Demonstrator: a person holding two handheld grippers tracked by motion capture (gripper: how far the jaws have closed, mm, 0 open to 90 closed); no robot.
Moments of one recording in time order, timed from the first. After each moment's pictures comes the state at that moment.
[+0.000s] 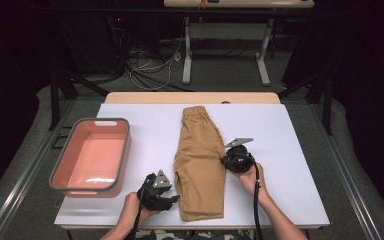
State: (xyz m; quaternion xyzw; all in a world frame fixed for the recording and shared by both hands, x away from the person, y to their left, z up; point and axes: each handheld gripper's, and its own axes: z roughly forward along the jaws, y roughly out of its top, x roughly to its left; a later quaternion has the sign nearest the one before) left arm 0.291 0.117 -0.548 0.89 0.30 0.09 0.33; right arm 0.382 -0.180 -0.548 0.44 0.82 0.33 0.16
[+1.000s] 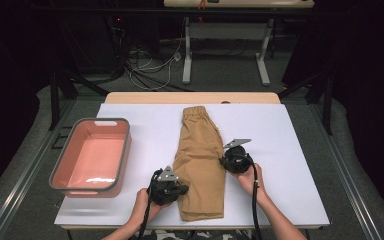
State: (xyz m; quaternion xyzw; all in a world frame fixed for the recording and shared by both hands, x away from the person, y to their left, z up) left arm 0.302 0.097 -0.559 0.87 0.30 0.02 0.40; right arm 0.383 -0.176 -0.553 0.44 0.82 0.33 0.16
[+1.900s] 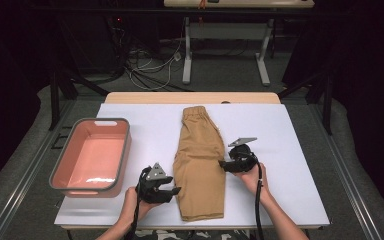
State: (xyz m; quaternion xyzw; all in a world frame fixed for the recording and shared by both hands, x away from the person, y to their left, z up) left arm 0.308 0.122 -0.548 0.86 0.31 0.09 0.39; right arm 0.388 -0.193 -0.553 0.44 0.82 0.34 0.14
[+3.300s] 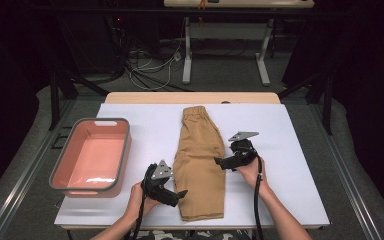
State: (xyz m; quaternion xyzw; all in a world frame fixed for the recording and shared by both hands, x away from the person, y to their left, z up) left arm 0.313 0.108 -0.549 0.86 0.27 0.10 0.41; right arm 0.404 -0.194 -0.545 0.40 0.82 0.39 0.15
